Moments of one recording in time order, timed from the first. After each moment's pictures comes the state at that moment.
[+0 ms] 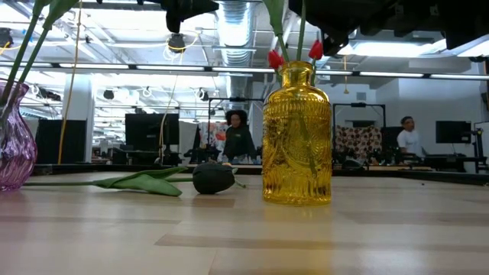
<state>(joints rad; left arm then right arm) 0.18 1.06 0.83 0.22 -0.07 -0.09 0.36 1.46 0.56 0.87 0.16 -0.01</state>
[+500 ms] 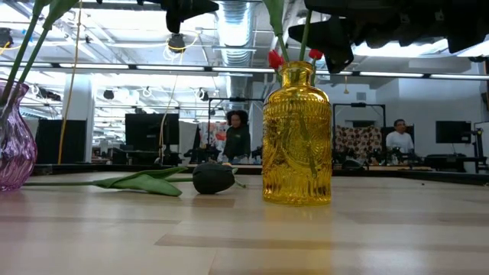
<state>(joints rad) 0.18 1.06 0.83 0.22 -0.07 -0.09 0.36 1.46 0.56 0.78 0.16 0.13</state>
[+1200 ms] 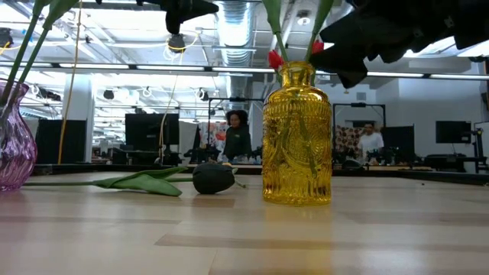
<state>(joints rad) 0.18 1.06 0.83 0.21 -0.07 -0.09 0.35 1.38 0.56 0.52 0.16 0.23</state>
